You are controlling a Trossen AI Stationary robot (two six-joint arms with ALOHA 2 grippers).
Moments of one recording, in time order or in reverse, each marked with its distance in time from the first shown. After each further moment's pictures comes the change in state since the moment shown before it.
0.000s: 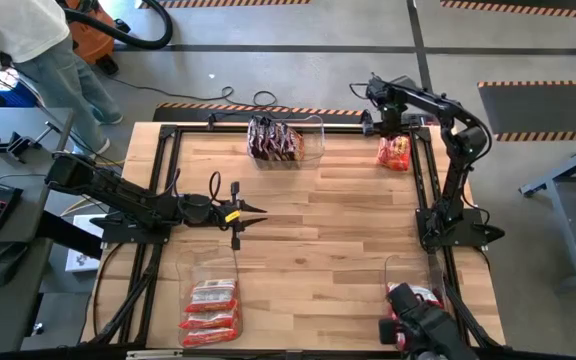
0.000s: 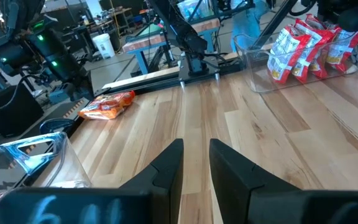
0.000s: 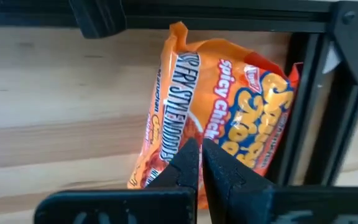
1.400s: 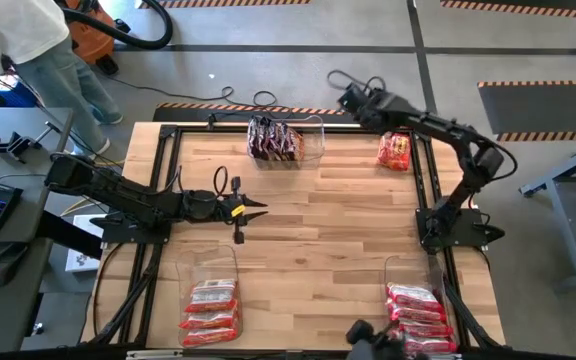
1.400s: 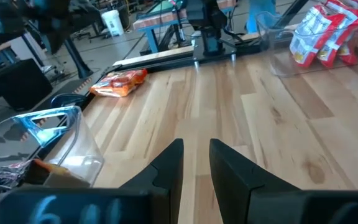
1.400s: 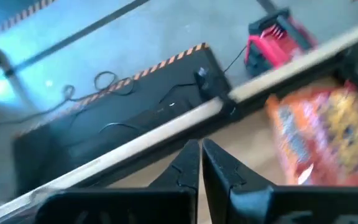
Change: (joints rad) left arm 0.059 0.000 0.027 -0.100 -0.004 -0.043; right arm 0.381 -0.257 -0.039 0.301 0.408 0.775
